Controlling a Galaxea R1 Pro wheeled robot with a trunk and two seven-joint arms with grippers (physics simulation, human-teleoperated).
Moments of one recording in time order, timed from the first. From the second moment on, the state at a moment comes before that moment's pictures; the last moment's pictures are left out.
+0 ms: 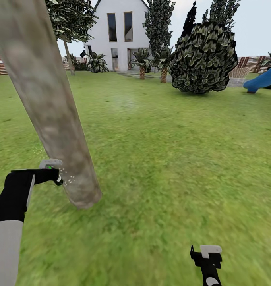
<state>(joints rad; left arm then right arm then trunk) -0.80 0.24 0.28 -1.17 -0.28 0.84 -0.43 -0.50 -0.04 -0.26 -0.11 0.41 -0.47 -0.37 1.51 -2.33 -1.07</state>
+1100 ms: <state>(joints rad) -0.76 0.27 0.29 -1.17 -0.37 0.83 -0.50 -0.50 -0.04 -0.25 -0.11 0.41 -0.47 -0.37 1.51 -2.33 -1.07</state>
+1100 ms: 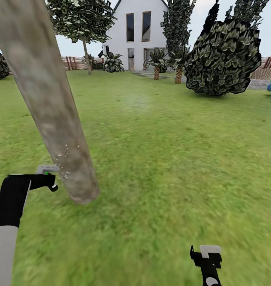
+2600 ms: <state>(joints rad) -0.70 0.27 0.36 -1.05 -0.37 0.82 -0.40 -0.50 -0.04 -0.25 -0.11 0.41 -0.47 -0.37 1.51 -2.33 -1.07</state>
